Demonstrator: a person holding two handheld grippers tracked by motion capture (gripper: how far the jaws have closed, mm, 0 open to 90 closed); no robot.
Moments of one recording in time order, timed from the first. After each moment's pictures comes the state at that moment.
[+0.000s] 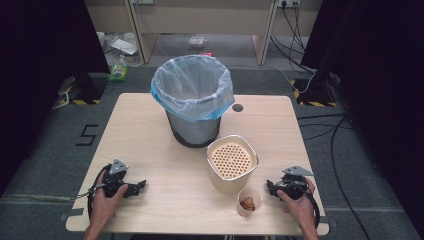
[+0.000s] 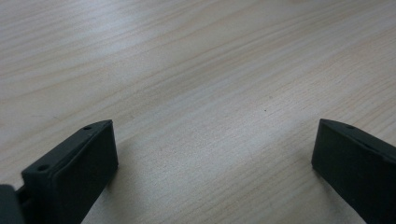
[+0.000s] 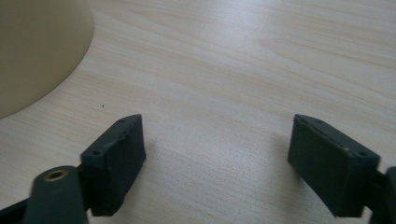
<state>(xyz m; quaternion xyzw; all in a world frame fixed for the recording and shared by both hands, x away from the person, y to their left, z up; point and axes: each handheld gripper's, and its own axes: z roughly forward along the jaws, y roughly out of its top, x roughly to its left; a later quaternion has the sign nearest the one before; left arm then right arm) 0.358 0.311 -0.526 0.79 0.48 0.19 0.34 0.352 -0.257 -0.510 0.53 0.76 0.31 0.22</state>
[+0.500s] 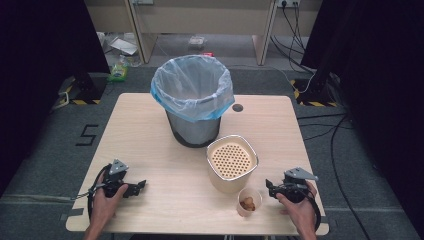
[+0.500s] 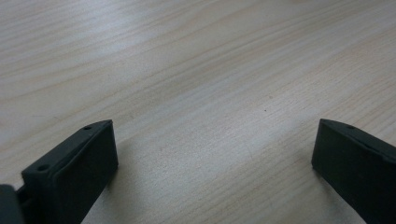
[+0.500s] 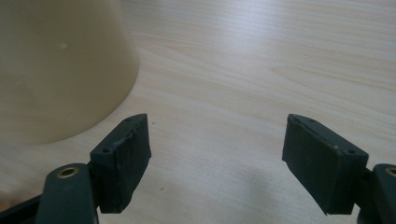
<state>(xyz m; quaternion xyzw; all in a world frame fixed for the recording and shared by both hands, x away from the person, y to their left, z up) 0.358 0.311 -0.526 0.79 0.47 0.19 0.35 0.330 -0.245 -0.485 0.53 0.74 0.35 0.22</state>
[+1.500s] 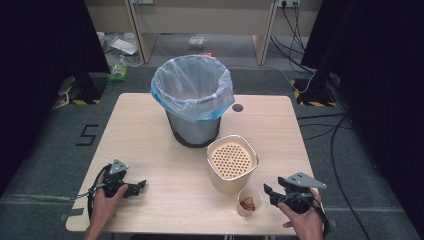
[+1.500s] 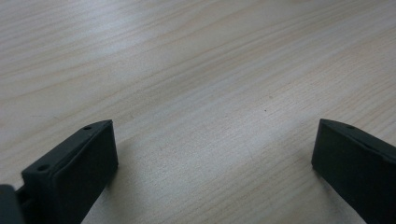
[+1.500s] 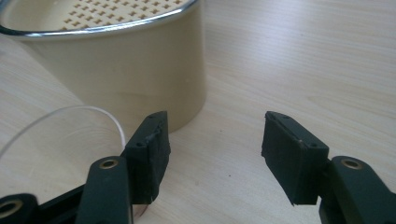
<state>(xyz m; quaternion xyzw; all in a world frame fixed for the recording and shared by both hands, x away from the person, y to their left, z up) 0.358 0.311 -0.526 0.79 0.47 0.19 0.34 0.289 -0.229 -0.433 0.48 0.76 0.39 0.20</state>
